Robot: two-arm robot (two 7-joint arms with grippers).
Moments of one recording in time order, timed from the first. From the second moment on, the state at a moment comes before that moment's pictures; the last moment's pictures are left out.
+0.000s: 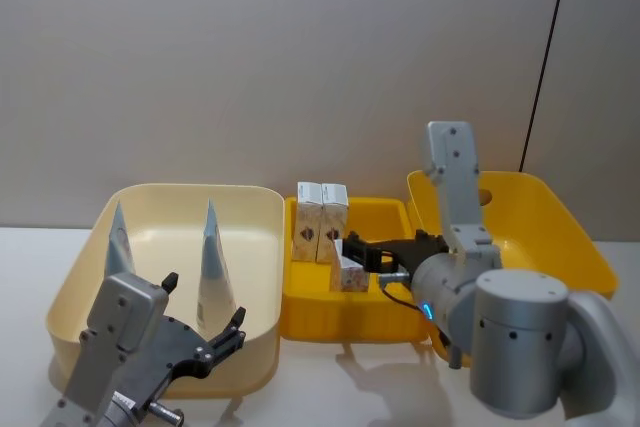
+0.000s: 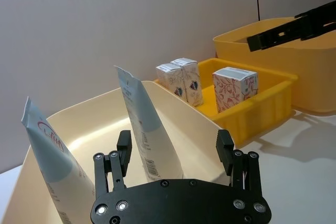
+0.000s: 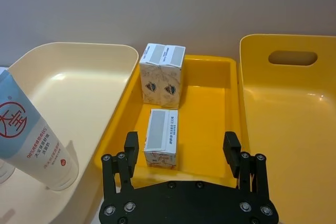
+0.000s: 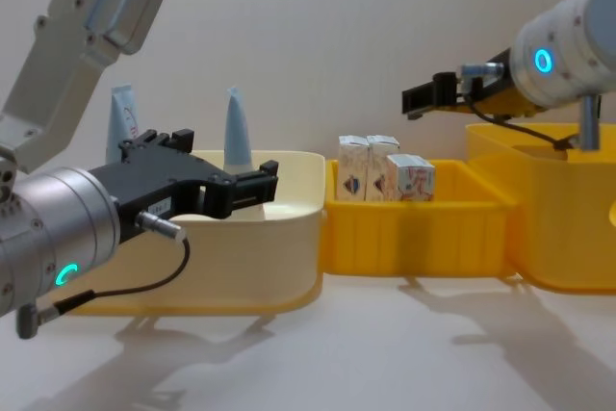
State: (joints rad) left arm -0.24 0.38 0.45 -1.63 -0.20 0.01 -0.01; right arm 0.47 -0.05 -0.24 -1.57 0.13 0.79 -0.14
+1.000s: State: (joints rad) left arm -0.24 0.38 0.45 -1.63 -0.20 0.01 -0.01; right arm 0.61 -0.12 -0.24 -1.30 0.12 0.82 -0.13
